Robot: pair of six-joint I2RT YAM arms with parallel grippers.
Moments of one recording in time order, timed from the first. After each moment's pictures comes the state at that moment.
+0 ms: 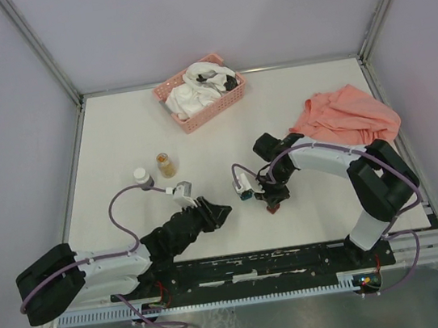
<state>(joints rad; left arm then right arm) -1.07 1.06 0.14 0.61 -0.35 -0.97 0.64 1.67 1.03 -0.87 -0.54 -1.09</state>
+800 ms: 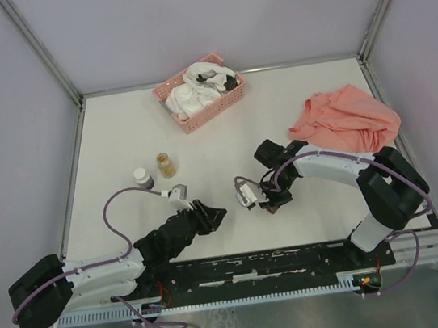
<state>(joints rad) -1.07 0.94 0.11 0.48 -0.37 -0.95 0.68 1.55 0.96 -0.83 -0.52 -1.21</state>
